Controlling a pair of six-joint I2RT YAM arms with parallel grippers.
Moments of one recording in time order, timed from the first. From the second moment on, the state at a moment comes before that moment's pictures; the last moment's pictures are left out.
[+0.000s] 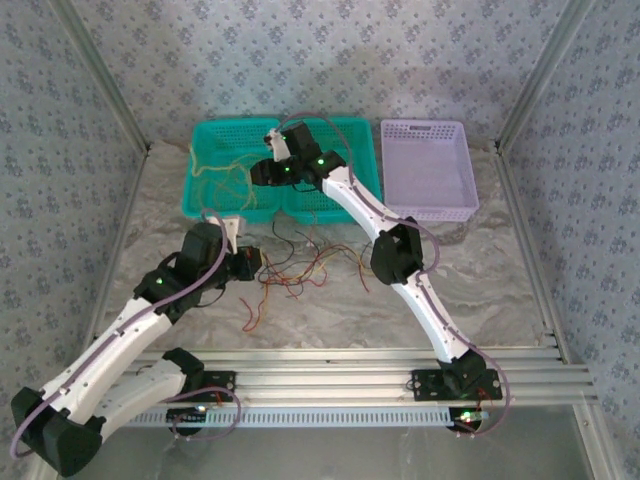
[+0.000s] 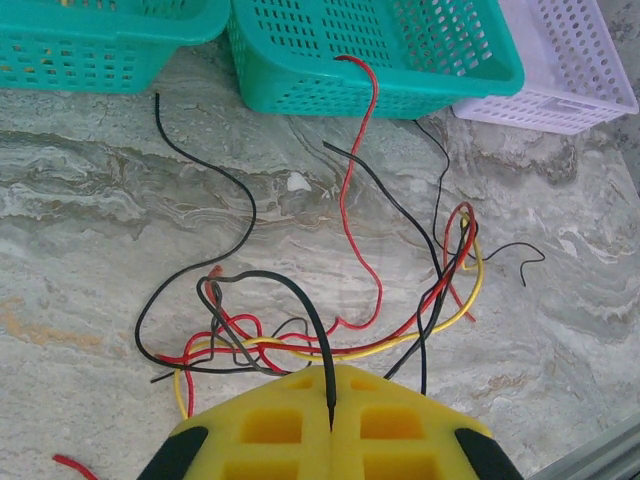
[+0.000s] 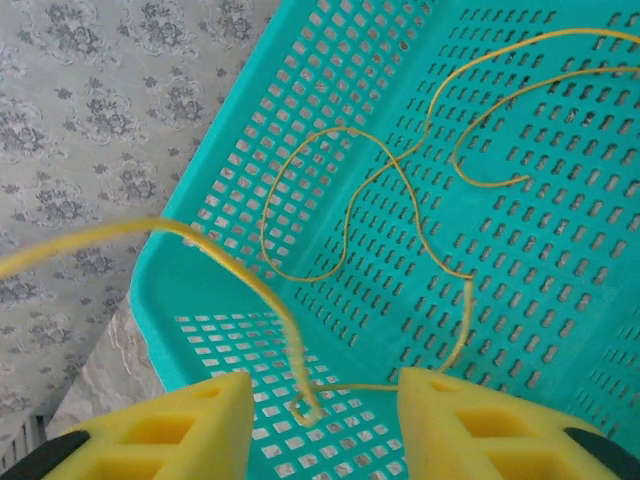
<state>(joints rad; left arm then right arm) -0.58 0.86 0.79 -0.58 0.08 -0.57 0.65 2.64 2.68 -0.66 -0.48 0.41</state>
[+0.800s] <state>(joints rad) -0.59 0.91 0.81 -0.58 0.03 -0.56 0.59 1.74 1.85 -0.47 -0.40 0.31</state>
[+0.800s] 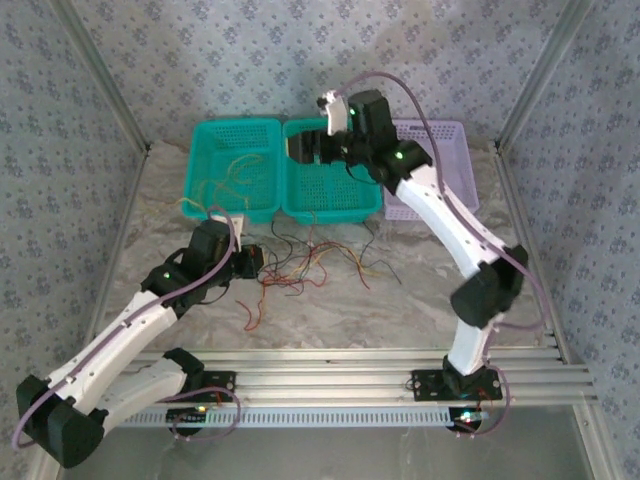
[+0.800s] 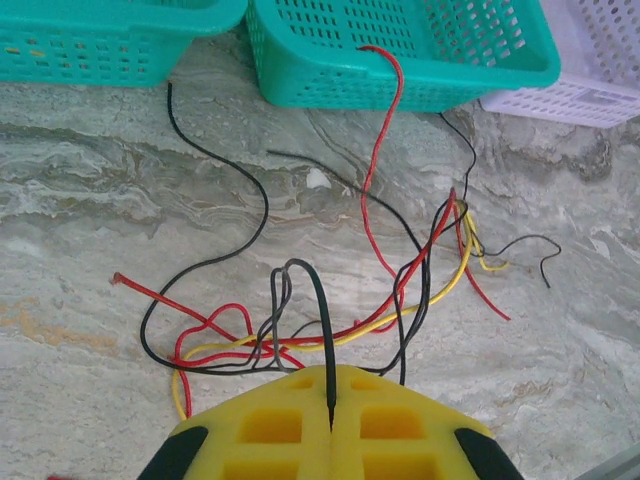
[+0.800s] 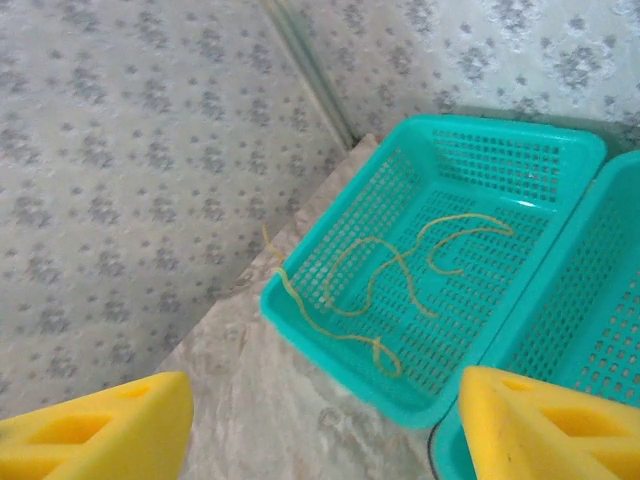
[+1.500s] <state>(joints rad) -0.60 0.98 0.89 -0.51 0.04 -0.59 0.71 1.48 0.90 -0.10 -0.31 0.57</state>
